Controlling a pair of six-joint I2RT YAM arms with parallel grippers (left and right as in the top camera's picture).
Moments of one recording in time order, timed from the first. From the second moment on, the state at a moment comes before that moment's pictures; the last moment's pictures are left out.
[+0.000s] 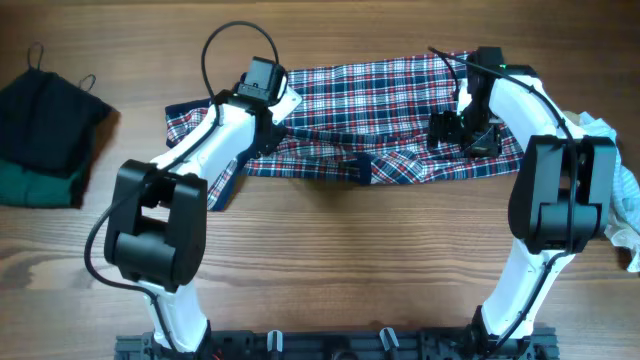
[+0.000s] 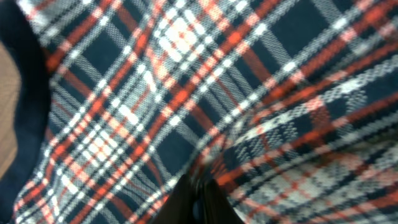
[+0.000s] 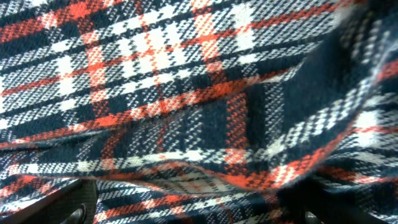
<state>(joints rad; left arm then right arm) -0.31 1.98 1.35 -0.59 -0.17 0.42 -0.03 2.12 1.51 -0.97 -0.04 0.11</state>
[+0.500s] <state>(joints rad) -0.29 1.99 1.35 -0.50 -0.11 0.42 -0.05 2.11 1.51 -0.83 -0.09 0.10</state>
